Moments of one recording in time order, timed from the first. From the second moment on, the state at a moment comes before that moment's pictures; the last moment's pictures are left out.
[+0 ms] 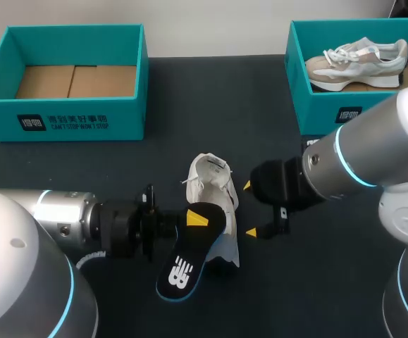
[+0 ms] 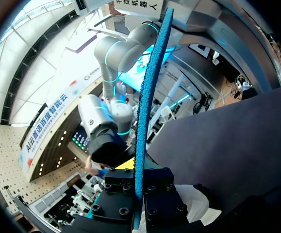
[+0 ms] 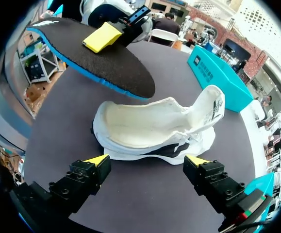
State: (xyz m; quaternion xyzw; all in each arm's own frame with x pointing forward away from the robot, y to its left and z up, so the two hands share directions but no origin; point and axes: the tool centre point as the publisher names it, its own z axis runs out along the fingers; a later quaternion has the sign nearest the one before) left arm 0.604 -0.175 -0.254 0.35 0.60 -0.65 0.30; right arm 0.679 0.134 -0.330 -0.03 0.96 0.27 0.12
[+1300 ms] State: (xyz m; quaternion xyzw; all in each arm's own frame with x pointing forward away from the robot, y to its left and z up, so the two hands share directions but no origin) left arm 0.611 -0.208 -0.289 0.36 0.60 -0.67 0.26; right arm 0.682 0.138 -0.334 -0.03 0.96 0.25 0.12
